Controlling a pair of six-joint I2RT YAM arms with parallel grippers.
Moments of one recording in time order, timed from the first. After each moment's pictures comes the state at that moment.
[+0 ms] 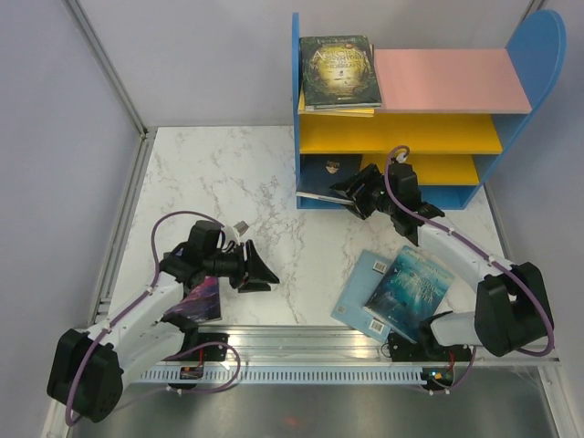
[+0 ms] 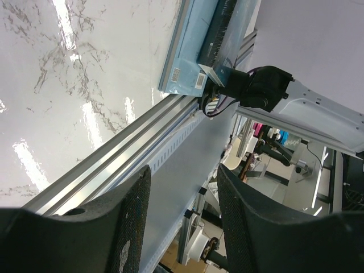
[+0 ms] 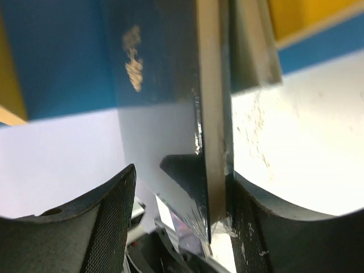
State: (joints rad) left arm -0.41 0.93 0.45 -0.31 0.82 -0.89; right arm 0.36 1.35 0.87 0.03 -0.24 1.20
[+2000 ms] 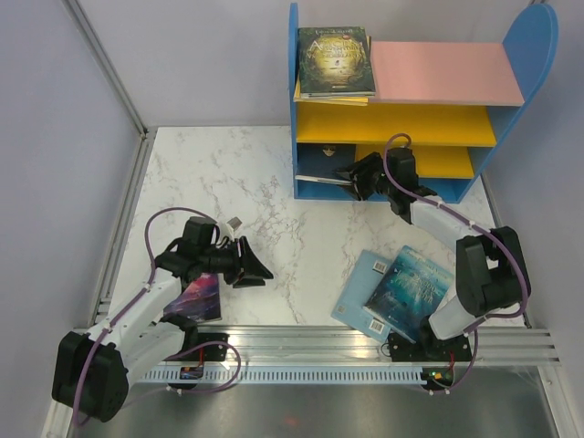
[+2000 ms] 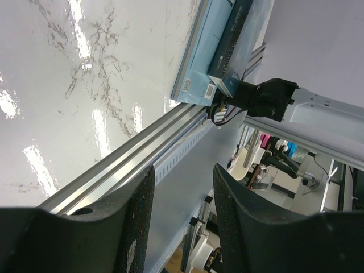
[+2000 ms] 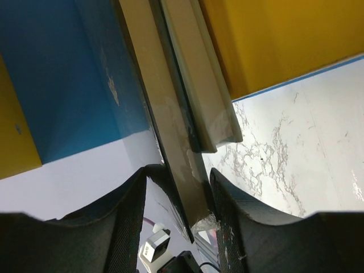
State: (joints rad) left arm -0.34 0.94 0.50 -0.41 0.81 -0.80; right arm 0.27 1.58 0.98 0.12 -0.36 1.33
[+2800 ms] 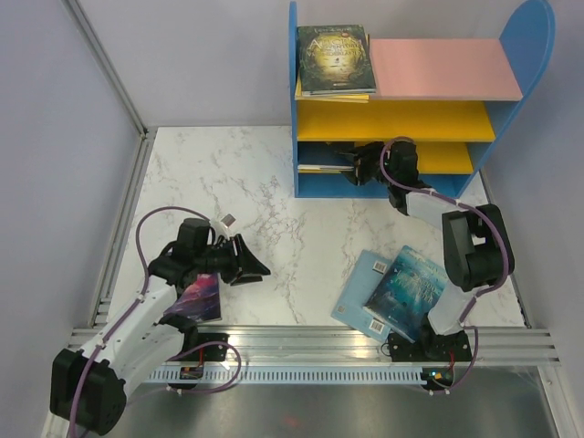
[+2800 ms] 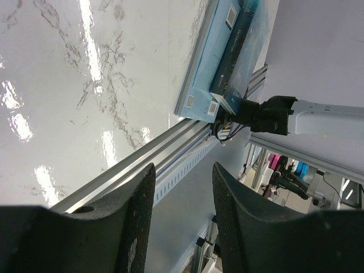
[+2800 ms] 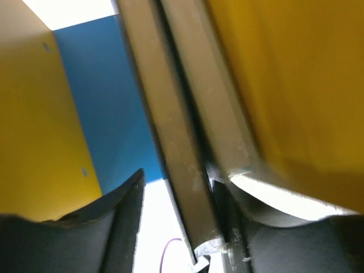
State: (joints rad) left arm -0.33 0.86 0.50 -0.42 0.72 -0.82; right arm 0.20 1.76 1.03 0.42 -0.45 1.56
